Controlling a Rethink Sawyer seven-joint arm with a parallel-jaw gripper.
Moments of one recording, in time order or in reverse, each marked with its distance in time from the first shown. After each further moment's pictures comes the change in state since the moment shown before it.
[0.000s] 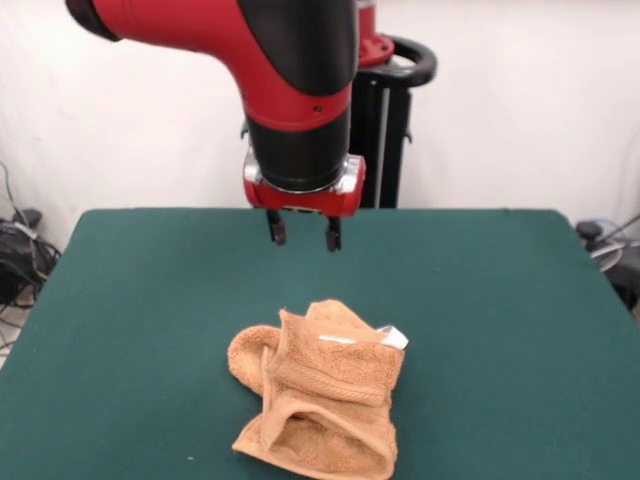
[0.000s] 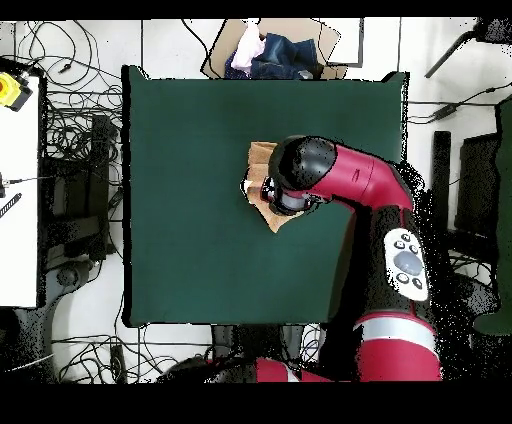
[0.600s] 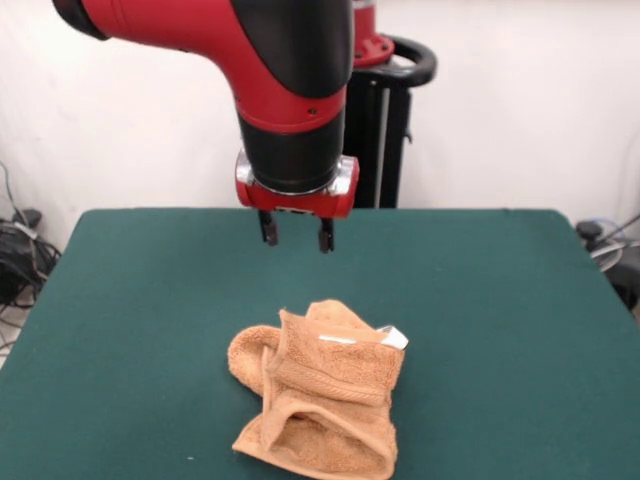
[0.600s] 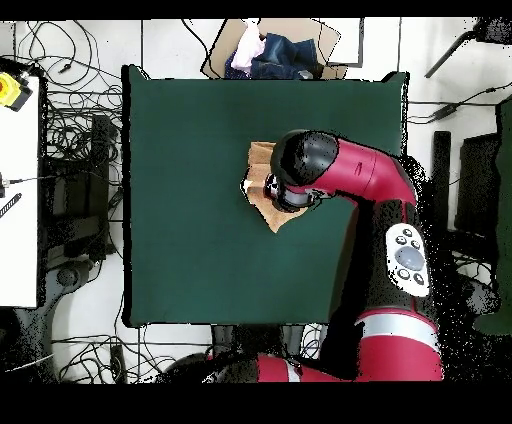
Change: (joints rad) arm 0.000 0.000 0.000 -0.023 -0.021 0.022 0.000
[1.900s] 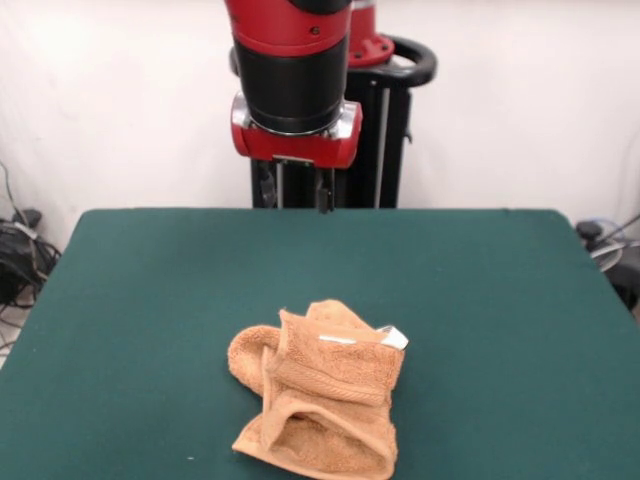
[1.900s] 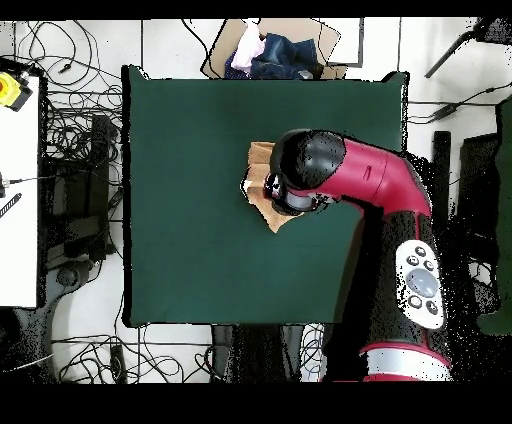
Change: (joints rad) arm 0.000 -0.101 0.000 0.040 -0.001 0.021 0.000
